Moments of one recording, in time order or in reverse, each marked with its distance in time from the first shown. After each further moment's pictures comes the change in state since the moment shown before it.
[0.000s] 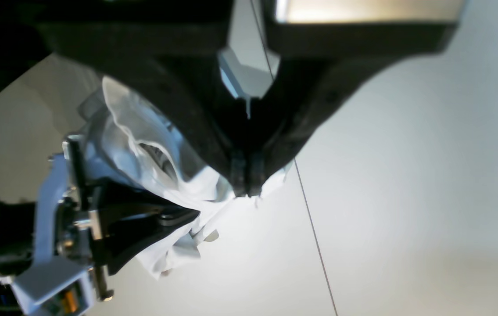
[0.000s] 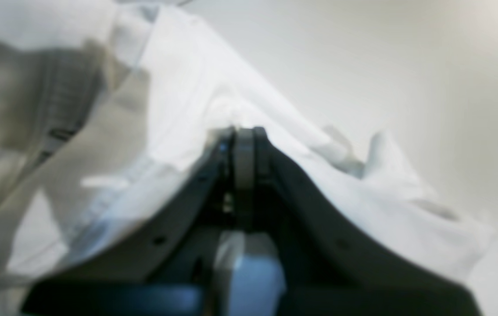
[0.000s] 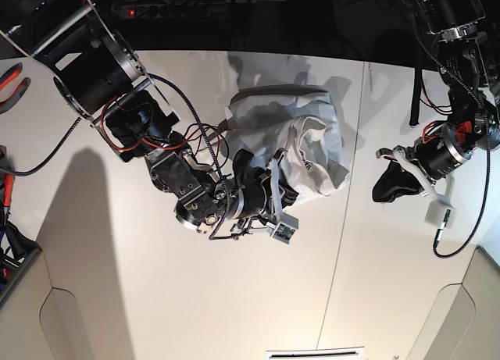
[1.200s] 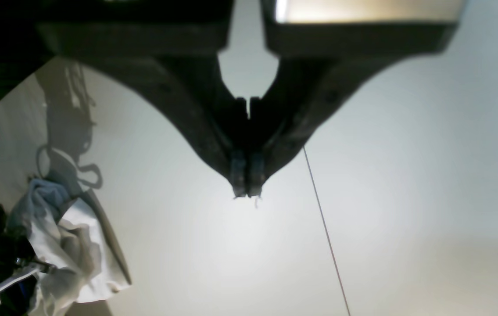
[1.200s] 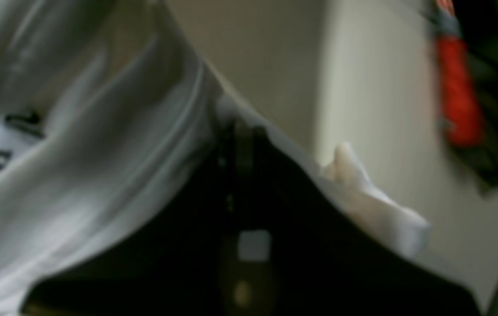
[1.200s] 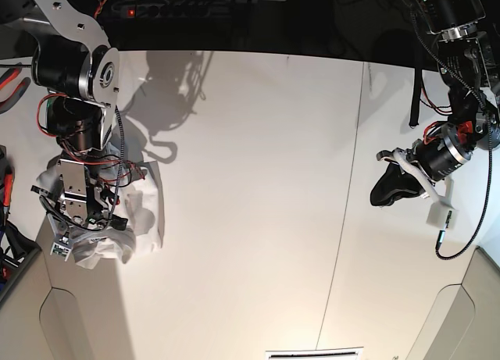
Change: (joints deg) left arm 0.0 0.0 0.0 0.0 -2.9 0.0 -0.2; right arm -3.0 7.2 59.3 -1.2 -16.8 -58.0 -8.4
